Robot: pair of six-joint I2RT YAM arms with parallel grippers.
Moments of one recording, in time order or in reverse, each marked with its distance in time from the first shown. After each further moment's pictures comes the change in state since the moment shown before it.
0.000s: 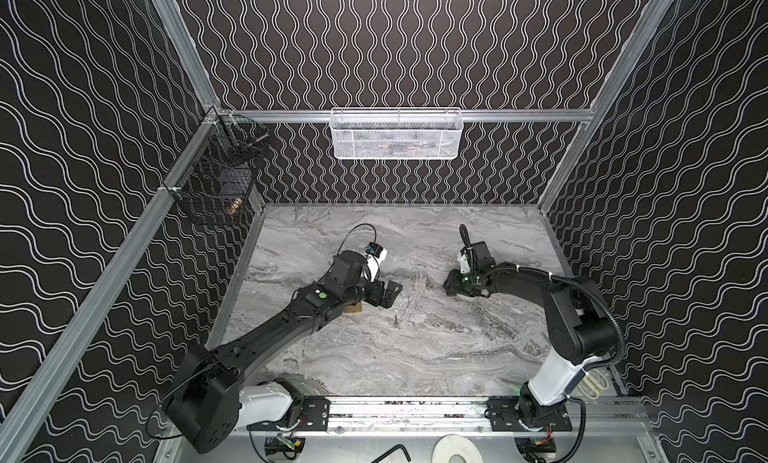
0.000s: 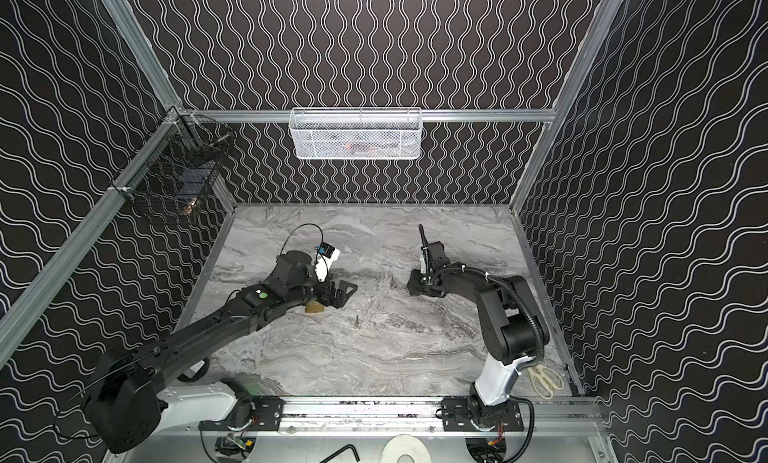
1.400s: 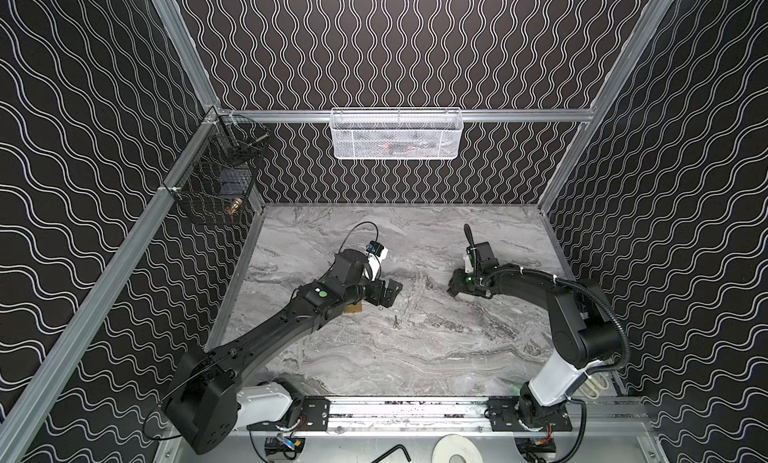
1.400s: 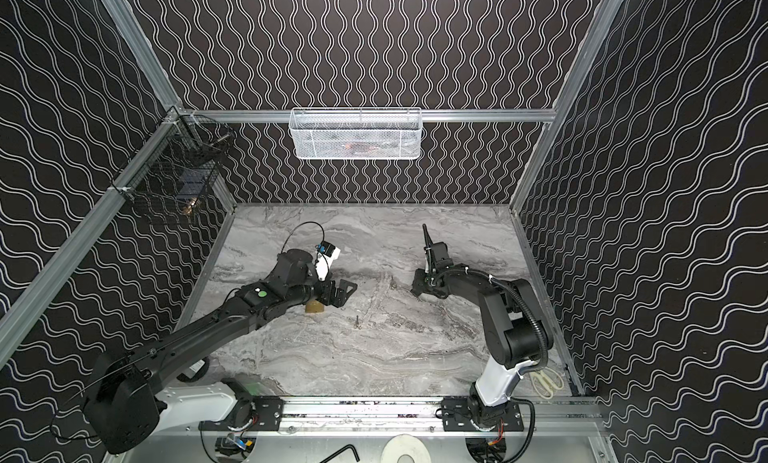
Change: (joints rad) left arm -0.016 -0.010 0.037 -0.058 -0.042 0.007; right arm -0.013 -0.016 -0.006 0.024 0.089 -0.014
